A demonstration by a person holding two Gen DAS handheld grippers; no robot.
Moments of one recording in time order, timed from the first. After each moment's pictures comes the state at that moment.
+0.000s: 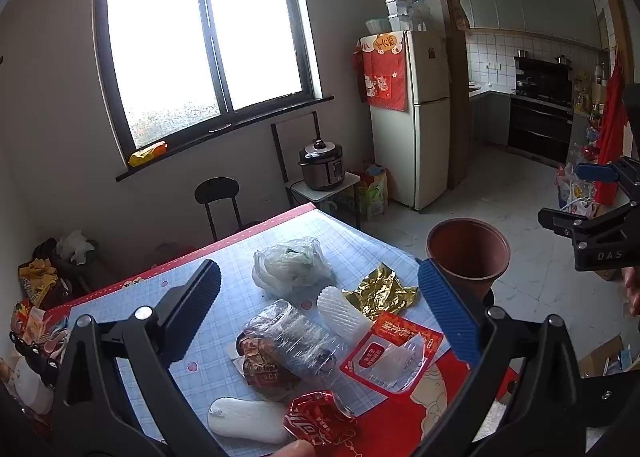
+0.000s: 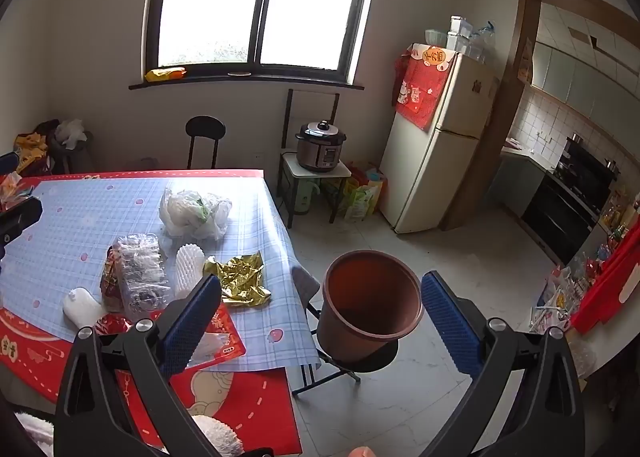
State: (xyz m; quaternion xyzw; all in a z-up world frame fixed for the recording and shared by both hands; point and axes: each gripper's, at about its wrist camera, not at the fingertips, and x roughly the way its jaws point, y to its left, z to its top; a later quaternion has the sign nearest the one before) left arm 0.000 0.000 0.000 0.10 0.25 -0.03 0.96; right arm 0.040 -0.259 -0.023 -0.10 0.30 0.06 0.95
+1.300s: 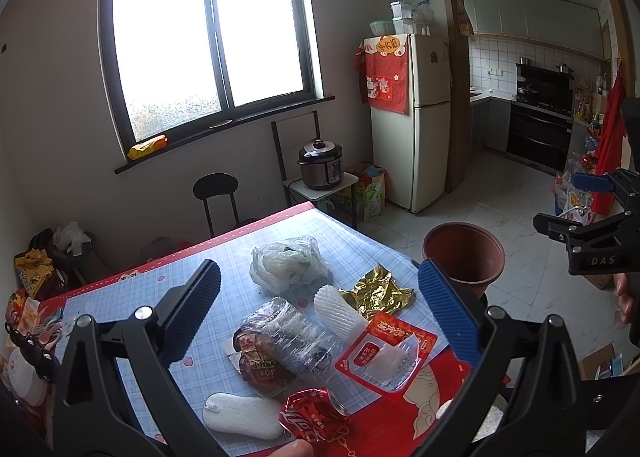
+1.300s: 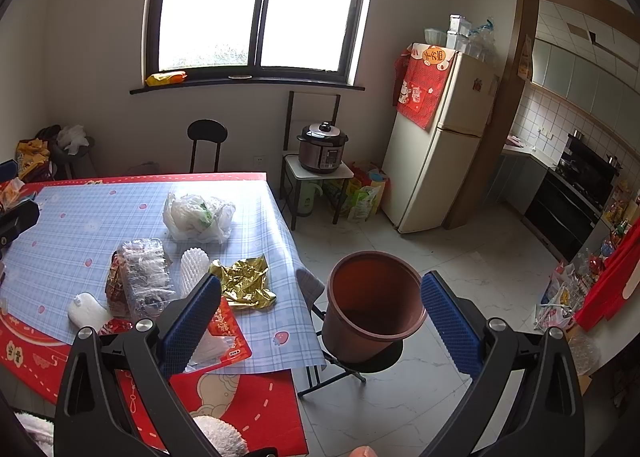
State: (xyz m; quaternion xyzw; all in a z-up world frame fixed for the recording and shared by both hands) left arm -0.004 -0.001 0.007 0.09 0.25 -0.03 0.96; right arm 0.042 -0.259 -0.016 -0.09 0.30 0.07 0.95
